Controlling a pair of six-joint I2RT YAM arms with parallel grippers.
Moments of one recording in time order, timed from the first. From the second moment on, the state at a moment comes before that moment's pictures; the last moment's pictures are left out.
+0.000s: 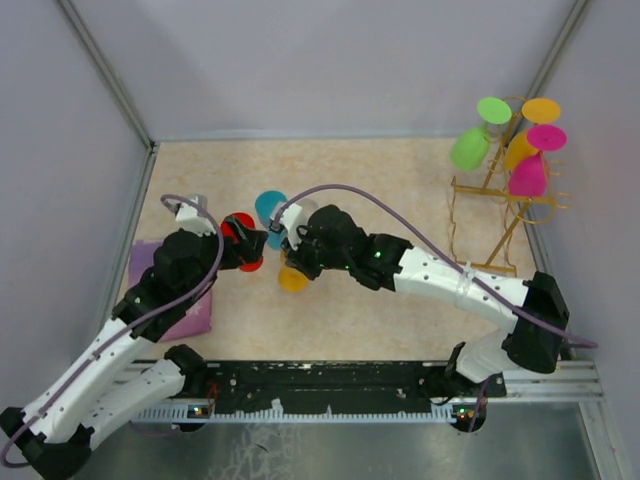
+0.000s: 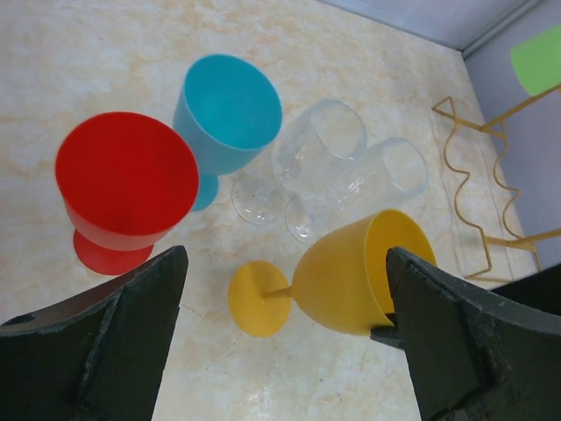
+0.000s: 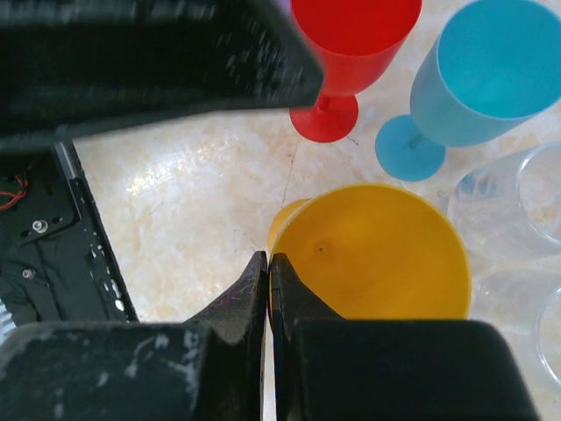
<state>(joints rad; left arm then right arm) -0.68 0.67 0.76 -0.35 -0.32 -0.60 1.06 1.42 1.23 -0.33 -0.07 -0.05</state>
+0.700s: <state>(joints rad) -0.07 0.64 0.86 -0.55 0.04 -0.64 1.18 1.63 1.32 -0.30 0.00 -0.03</state>
